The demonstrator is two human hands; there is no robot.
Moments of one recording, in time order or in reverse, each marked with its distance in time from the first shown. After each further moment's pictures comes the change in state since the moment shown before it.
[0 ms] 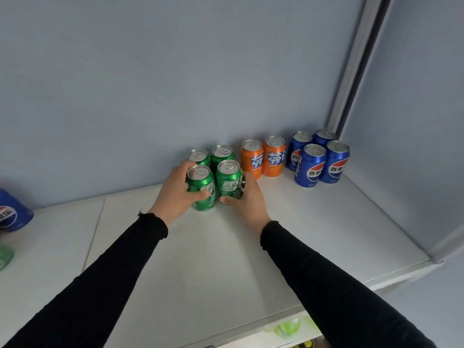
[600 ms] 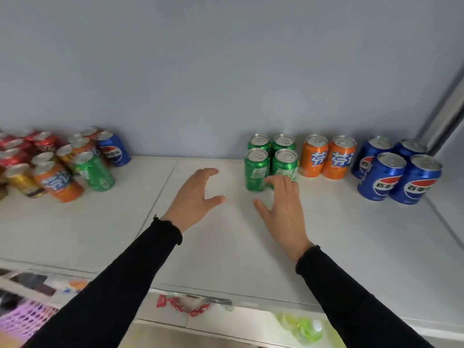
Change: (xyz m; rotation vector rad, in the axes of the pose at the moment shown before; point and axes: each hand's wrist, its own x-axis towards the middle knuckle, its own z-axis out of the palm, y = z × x) left_hand -0.124 0.004 -0.038 0.231 0.146 -0.211; right_hand -0.070 -0.035 0.003 -0.367 -0.066 -0.478
